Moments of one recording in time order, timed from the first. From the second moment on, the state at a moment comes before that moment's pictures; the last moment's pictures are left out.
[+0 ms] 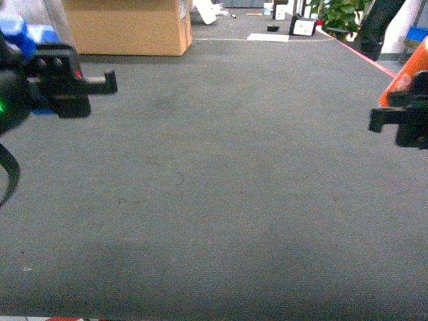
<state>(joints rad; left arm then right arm) -0.32 1.59 0.58 0.96 -0.42 -0.01 0.23 1.58 0.55 0.89 0.22 0.05</state>
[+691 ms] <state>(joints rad) -0.42 0.77 0.40 0.44 -0.47 0.12 0.24 0.60 0.43 0.20 0.24 -0.06</state>
